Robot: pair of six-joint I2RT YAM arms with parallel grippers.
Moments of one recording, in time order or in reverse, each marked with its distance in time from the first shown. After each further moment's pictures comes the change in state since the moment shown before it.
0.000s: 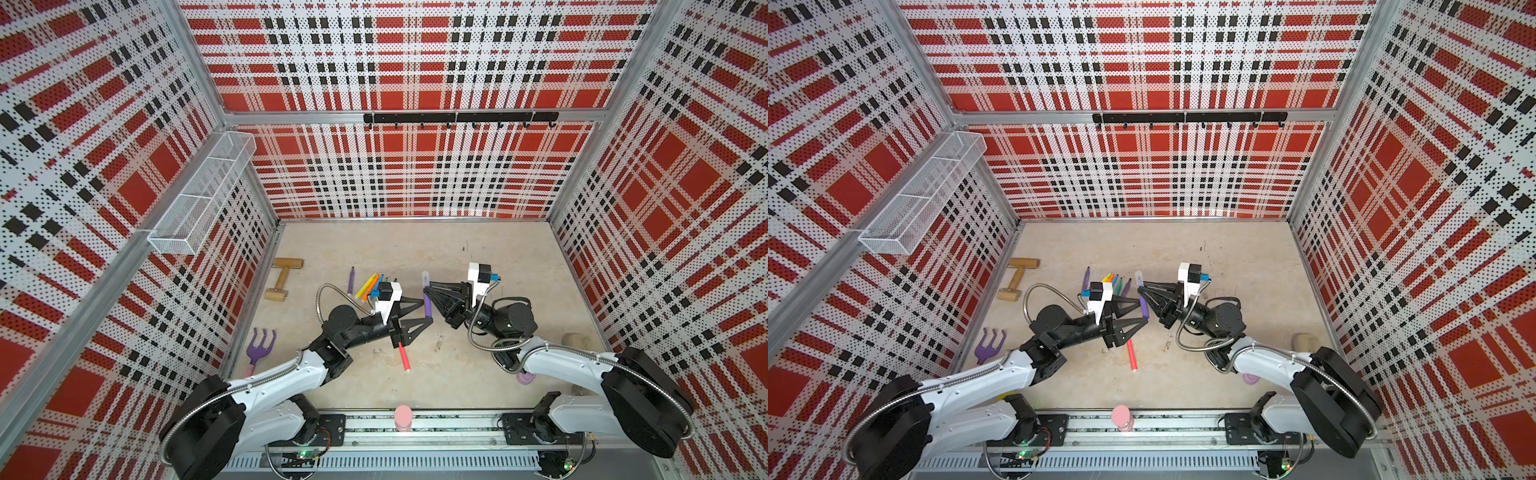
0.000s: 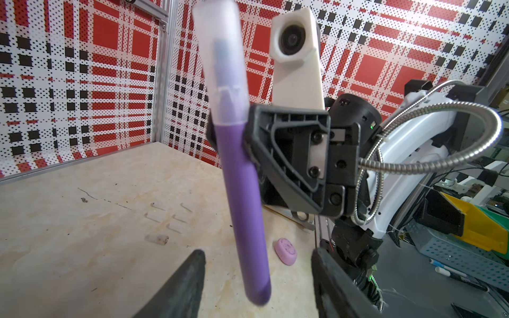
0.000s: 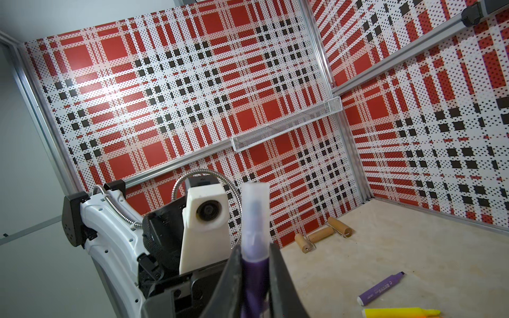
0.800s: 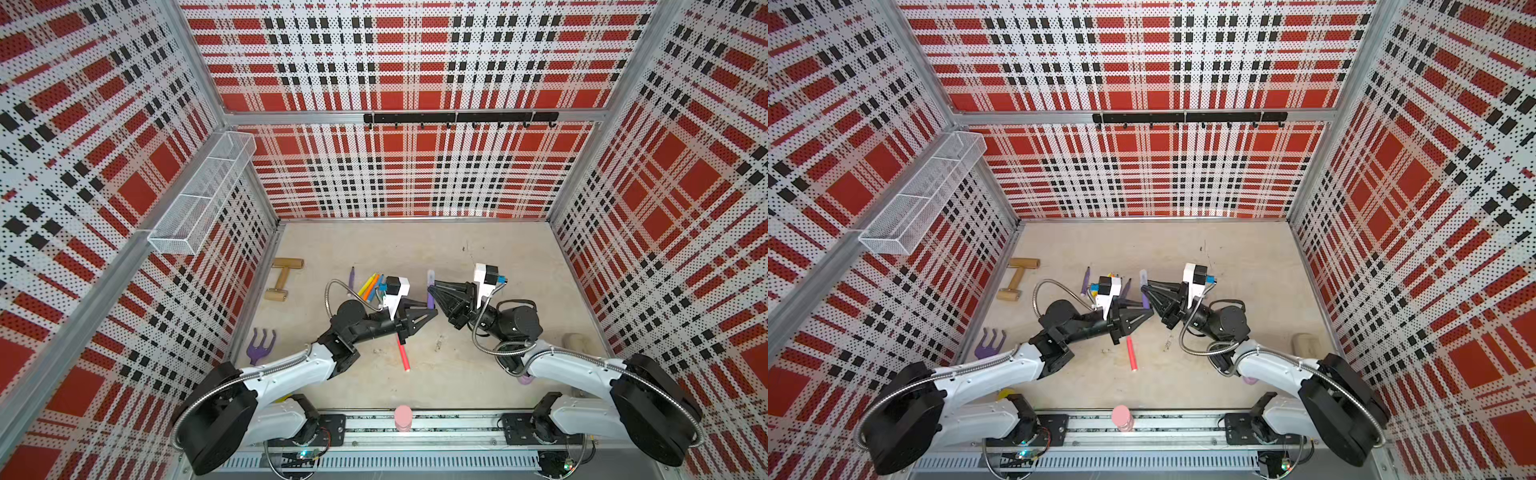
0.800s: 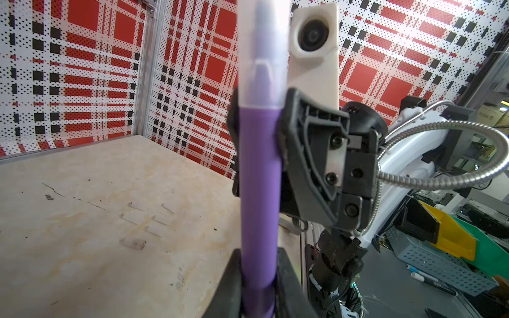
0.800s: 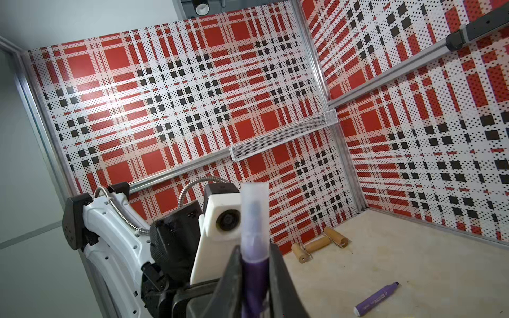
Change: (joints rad) left arm -0.019 0.077 0.046 0.024 0.020 -0.071; right arm 0.002 -0.050 -0.012 -0.004 0.034 -0.010
